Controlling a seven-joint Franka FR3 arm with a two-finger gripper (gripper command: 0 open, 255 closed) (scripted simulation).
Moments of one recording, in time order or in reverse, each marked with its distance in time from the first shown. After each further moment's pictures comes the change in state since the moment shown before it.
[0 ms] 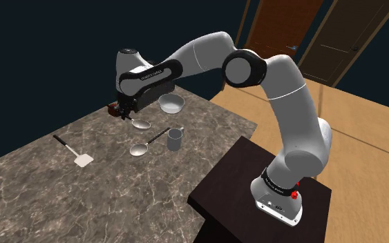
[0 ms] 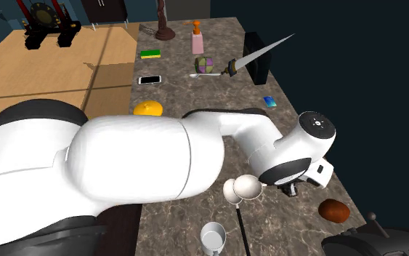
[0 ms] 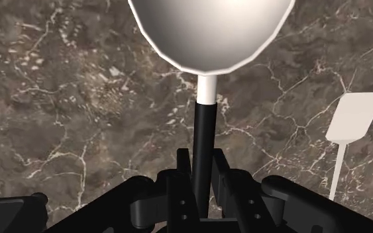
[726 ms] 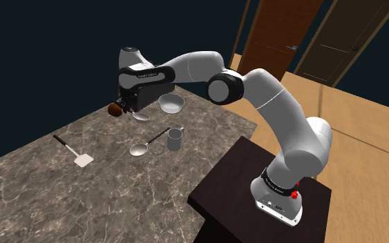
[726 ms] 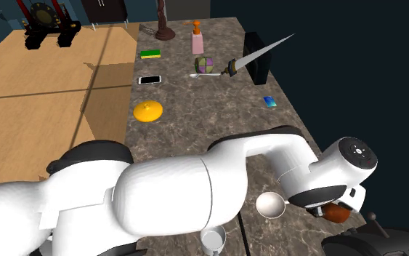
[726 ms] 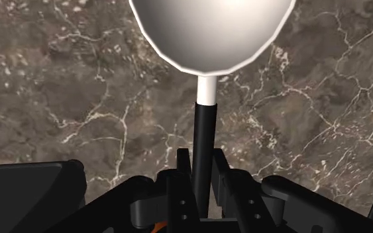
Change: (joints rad) arm -0.001 0.284 -0.025 0.467 0.004 -0.182 -0.119
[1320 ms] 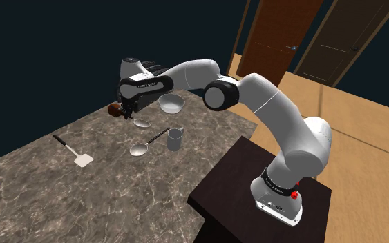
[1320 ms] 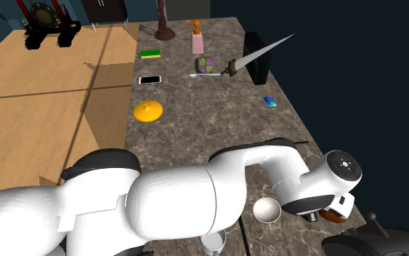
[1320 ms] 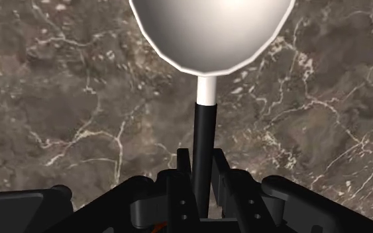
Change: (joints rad) arm 0.009 0.084 -0.009 0.033 -0.006 0.052 -0.005
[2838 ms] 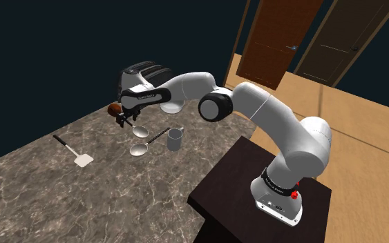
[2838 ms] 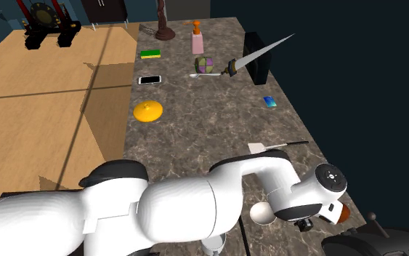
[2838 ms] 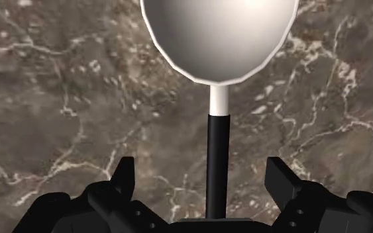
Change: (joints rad) arm 0.024 0.145 -0.011 0.127 -0.003 0.022 -0.013
